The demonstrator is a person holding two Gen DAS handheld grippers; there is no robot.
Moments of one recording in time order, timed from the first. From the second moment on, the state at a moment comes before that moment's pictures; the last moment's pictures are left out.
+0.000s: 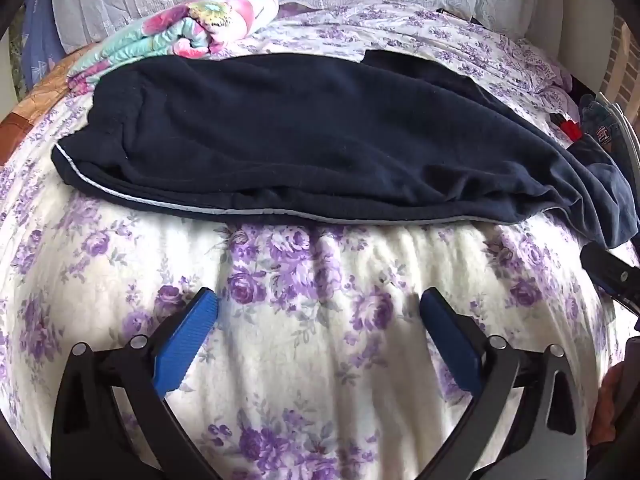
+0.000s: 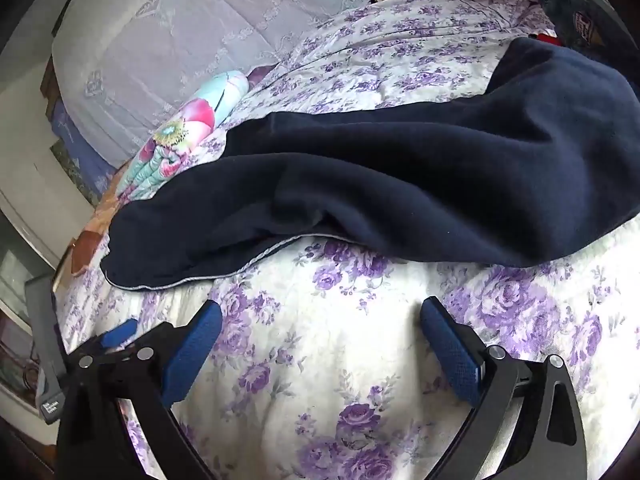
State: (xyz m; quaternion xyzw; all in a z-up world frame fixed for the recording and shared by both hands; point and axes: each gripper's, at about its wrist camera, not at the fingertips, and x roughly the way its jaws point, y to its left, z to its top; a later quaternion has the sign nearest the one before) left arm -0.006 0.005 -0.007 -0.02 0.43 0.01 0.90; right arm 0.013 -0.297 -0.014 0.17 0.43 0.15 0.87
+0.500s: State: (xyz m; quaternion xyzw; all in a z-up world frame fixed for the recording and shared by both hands) left arm -0.048 0.013 0.029 -0.07 0.30 0.04 0.95; right arm -0.029 -0.267 0.044 0.04 0.30 0.10 0.95
